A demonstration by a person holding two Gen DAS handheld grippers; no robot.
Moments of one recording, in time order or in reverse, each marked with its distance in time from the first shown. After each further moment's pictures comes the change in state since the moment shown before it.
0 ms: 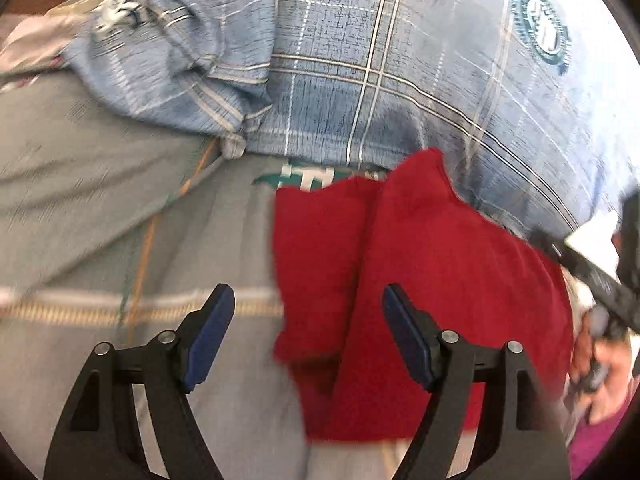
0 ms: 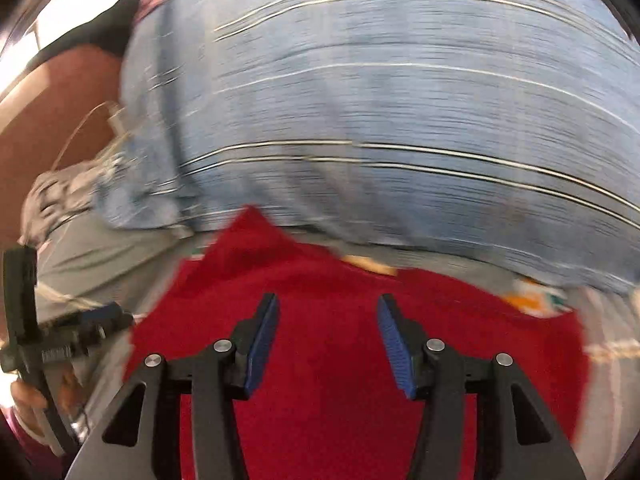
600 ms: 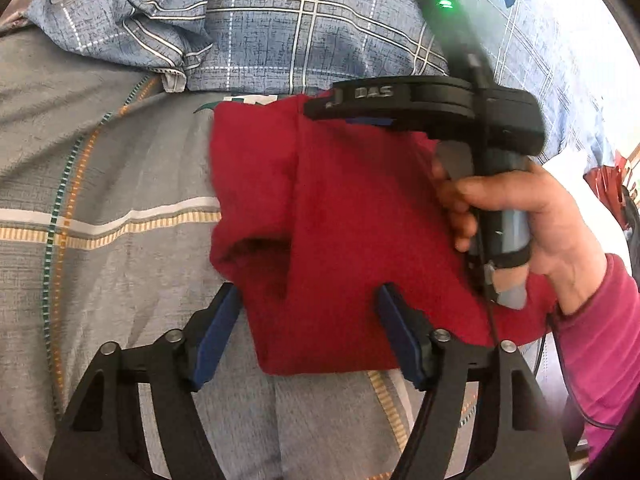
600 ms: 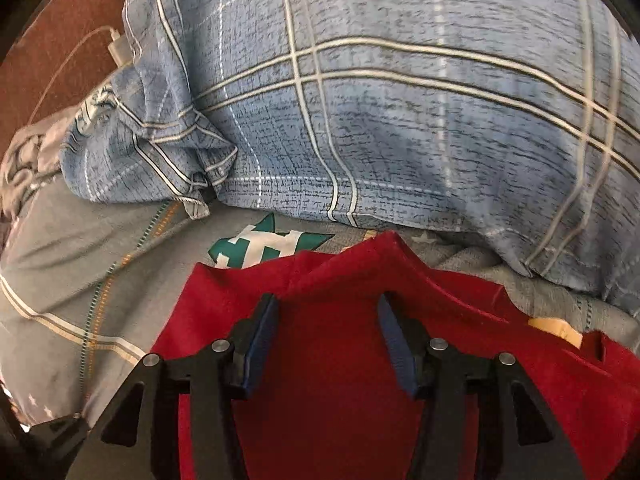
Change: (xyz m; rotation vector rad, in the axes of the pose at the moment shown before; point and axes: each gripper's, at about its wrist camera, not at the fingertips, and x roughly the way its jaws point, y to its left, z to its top) left arm 0.025 -0.019 -0.047 0.114 0.085 -0.120; right arm 0.125 0.073 0.015 -0.066 0.152 0.055
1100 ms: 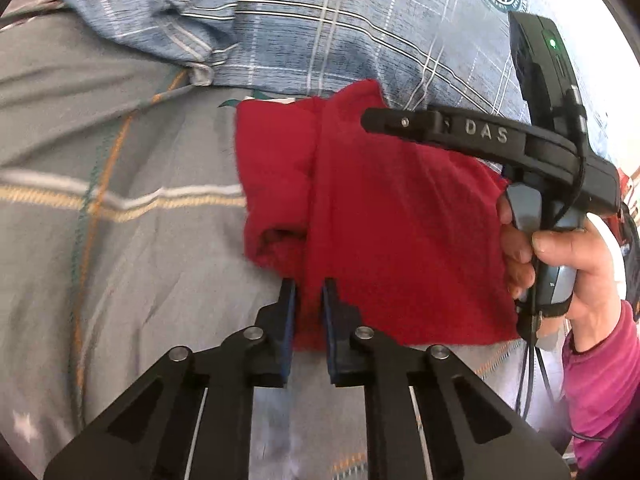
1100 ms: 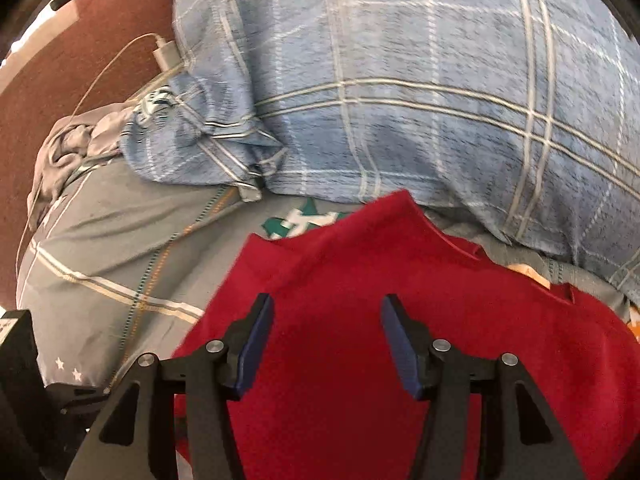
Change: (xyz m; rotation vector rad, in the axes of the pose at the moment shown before) left arm -0.026 0.006 -0.012 -0.064 0.000 0.017; right arm -0.061 0.025 -0.028 -0.045 -0.042 0.043
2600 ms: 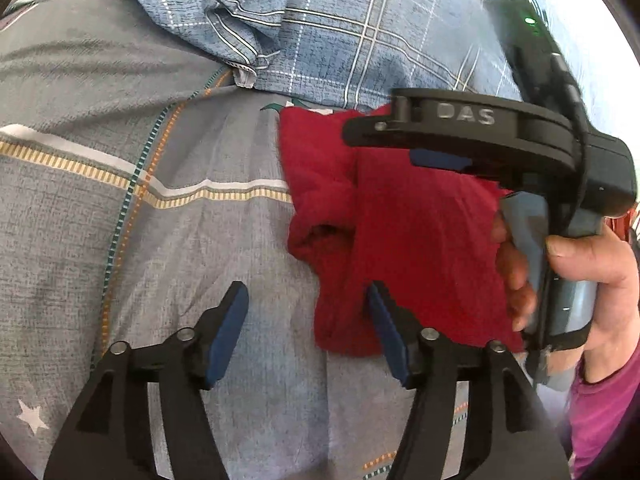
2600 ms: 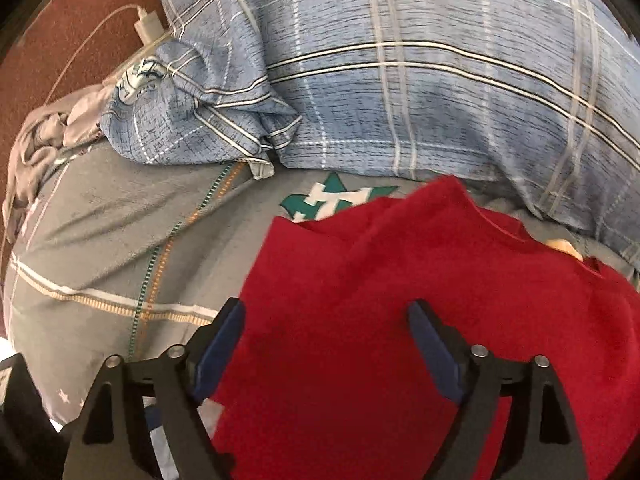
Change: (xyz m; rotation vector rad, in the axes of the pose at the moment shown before) left arm -0.004 0.024 -0.005 -0.079 -0.056 0.025; right arm 0.036 0.044 0.010 0.062 0.112 -0.085
